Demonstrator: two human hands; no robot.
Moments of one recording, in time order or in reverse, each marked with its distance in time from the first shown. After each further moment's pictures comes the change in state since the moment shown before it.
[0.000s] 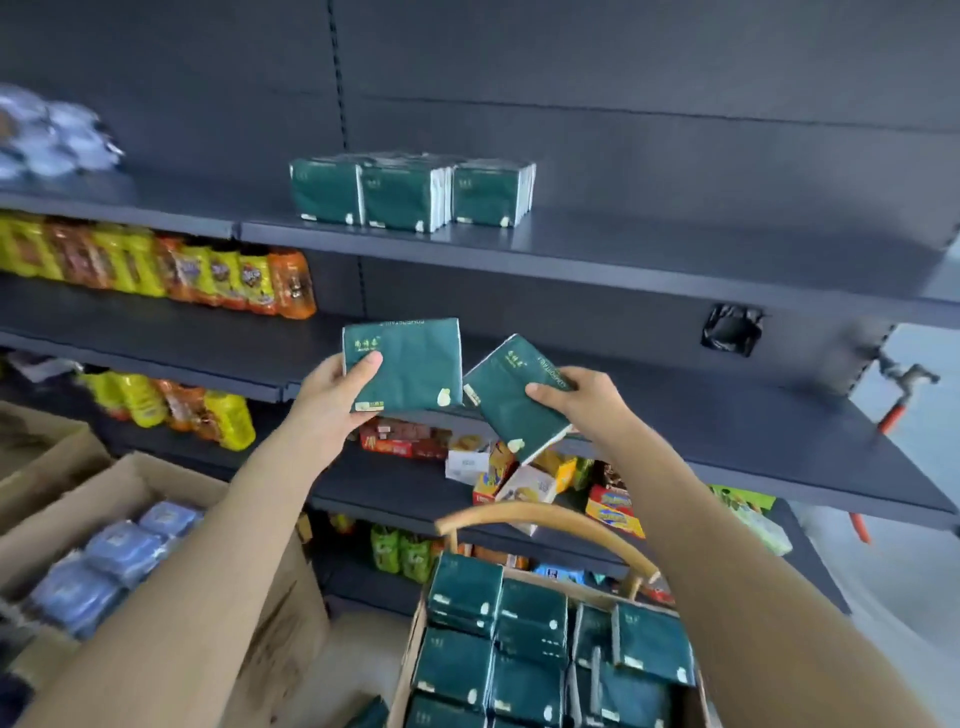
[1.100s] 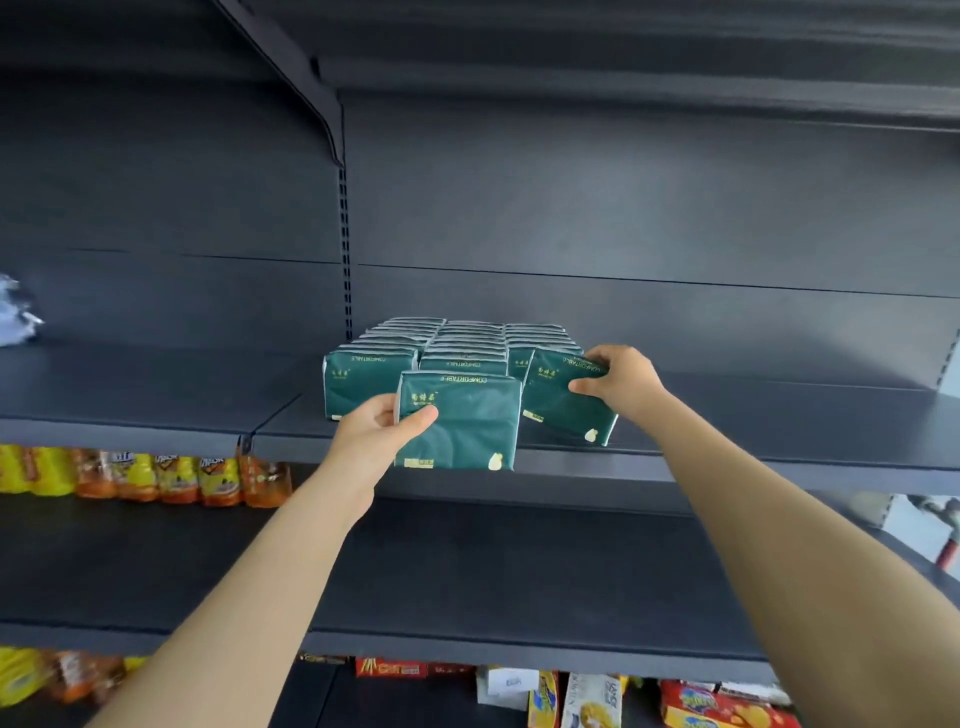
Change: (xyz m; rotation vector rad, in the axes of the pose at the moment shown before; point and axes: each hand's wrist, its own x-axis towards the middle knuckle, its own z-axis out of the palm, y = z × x) left_hand 0.231 0.136 -0.037 0.216 -0.262 0.205; right_hand 0.232 -0.185 0.039 -0.567 0.427 -0.190
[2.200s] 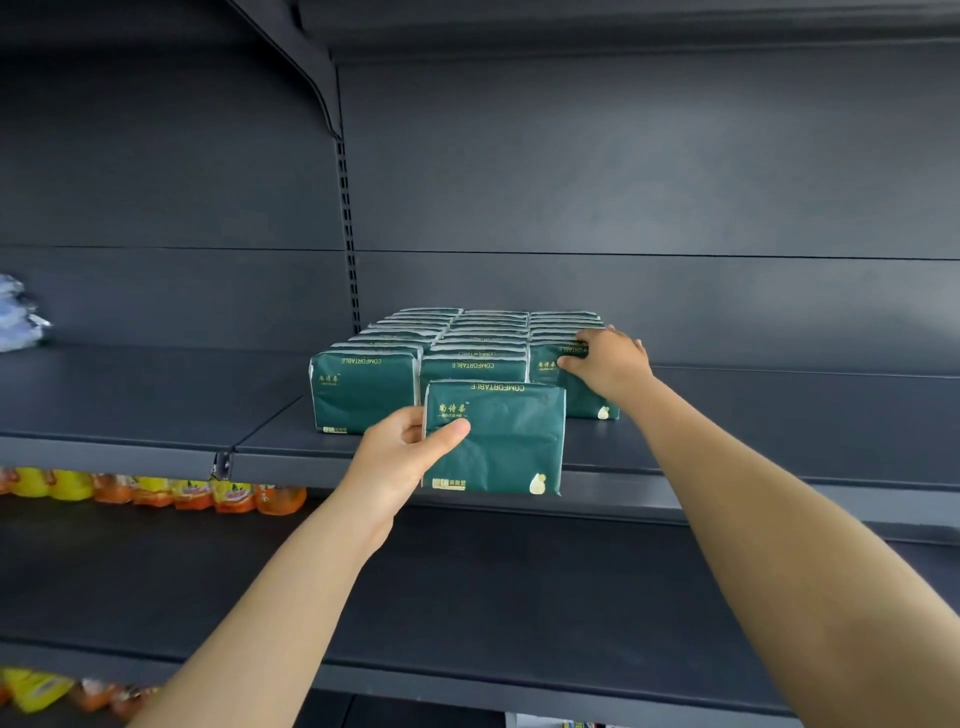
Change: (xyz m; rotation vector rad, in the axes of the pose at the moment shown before) left_hand 0.044 -0.030 0.023 0.095 -0.046 0.008; right_hand 0.099 0.015 0.067 -0.361 0.025 -0.067
